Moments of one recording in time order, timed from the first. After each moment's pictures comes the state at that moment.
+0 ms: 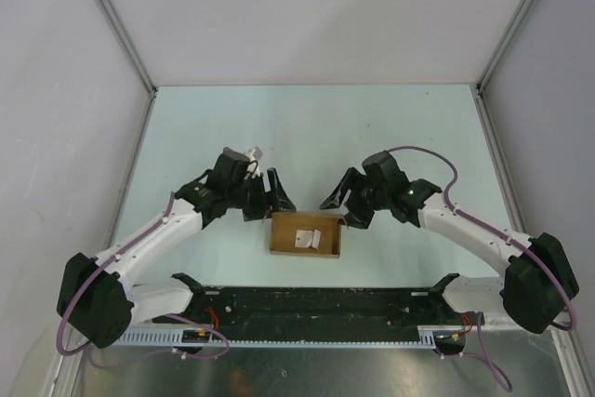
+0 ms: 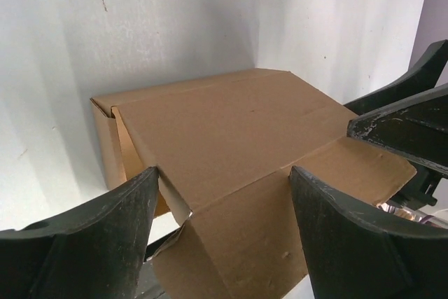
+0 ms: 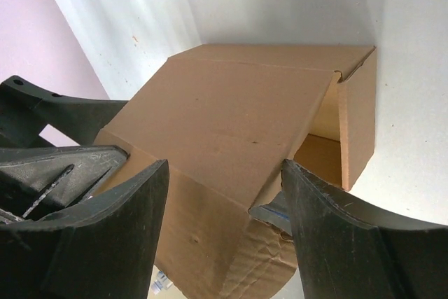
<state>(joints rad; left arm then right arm) -0.55 1.15 0.80 -0.48 0.32 -0.76 0.67 1.25 0.84 -0.41 -0.28 1.20</state>
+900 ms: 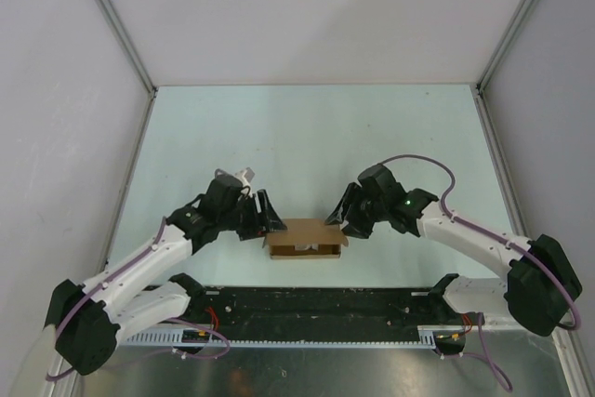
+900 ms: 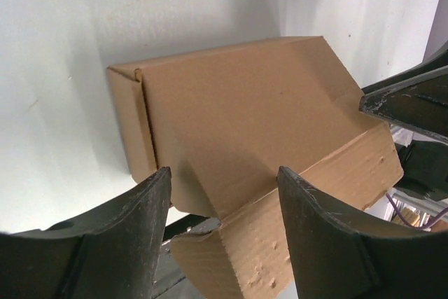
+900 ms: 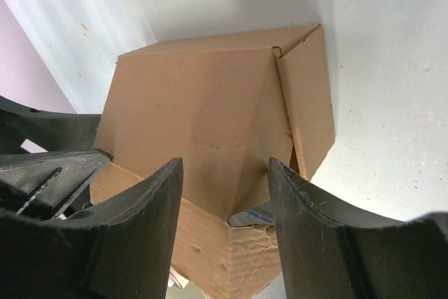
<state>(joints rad) -0.59 0.97 0.60 -0.44 0.29 -0.82 0.73 1.23 0.78 -0.43 -0.21 1.18</state>
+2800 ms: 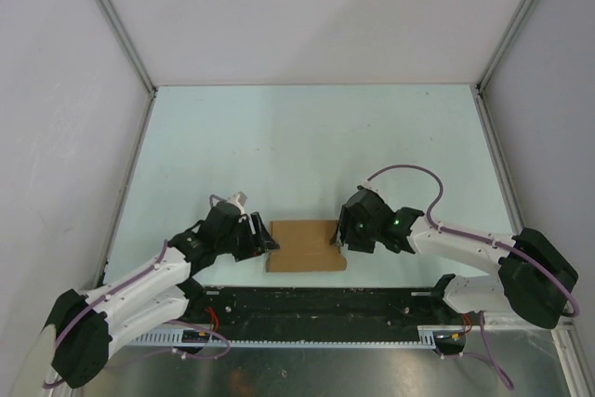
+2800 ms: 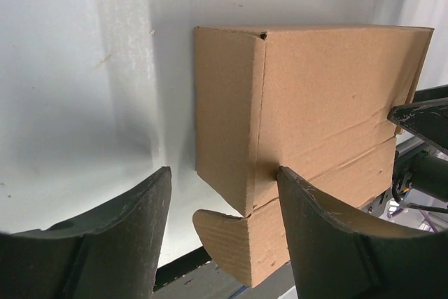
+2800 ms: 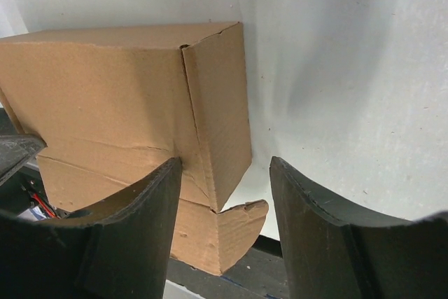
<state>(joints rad) -0.62 0.85 0.31 -0.30 0.18 -0.89 0.89 1.26 0.63 -0.35 0.02 1.03</state>
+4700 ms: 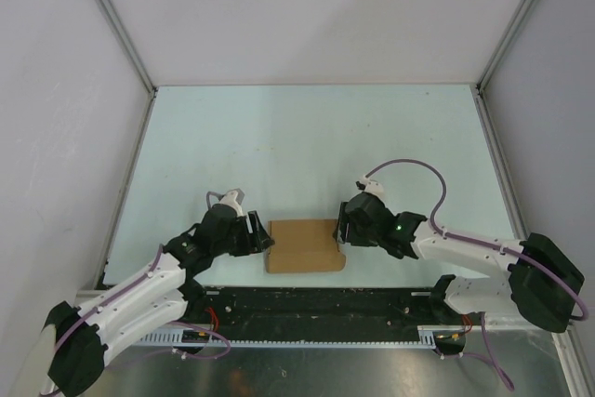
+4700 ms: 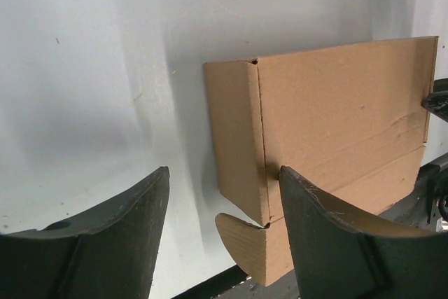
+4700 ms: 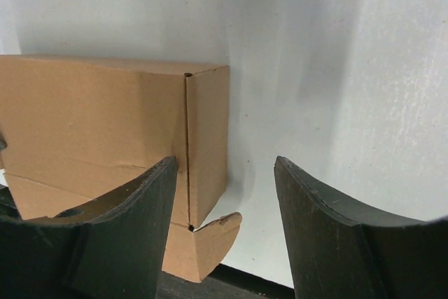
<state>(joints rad) -0.63 0.76 0.30 -0.30 0.07 -0.75 0.94 1.20 0.62 -0.31 0.22 0.91</state>
